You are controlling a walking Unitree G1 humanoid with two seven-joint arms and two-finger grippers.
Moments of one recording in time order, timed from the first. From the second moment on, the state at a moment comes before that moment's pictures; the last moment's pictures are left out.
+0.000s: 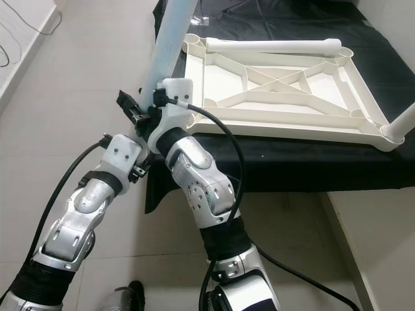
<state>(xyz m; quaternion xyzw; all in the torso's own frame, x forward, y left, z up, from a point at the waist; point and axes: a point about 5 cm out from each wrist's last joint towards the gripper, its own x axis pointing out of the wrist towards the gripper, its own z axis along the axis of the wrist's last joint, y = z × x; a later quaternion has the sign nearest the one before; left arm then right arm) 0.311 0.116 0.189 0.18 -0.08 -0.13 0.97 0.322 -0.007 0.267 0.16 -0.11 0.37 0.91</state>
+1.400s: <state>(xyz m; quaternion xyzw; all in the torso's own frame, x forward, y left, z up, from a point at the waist) 0.217 0.125 0.173 -0.04 0.03 -0.27 0.96 0.327 -0.033 0.246 0.23 0.02 0.70 0.67</state>
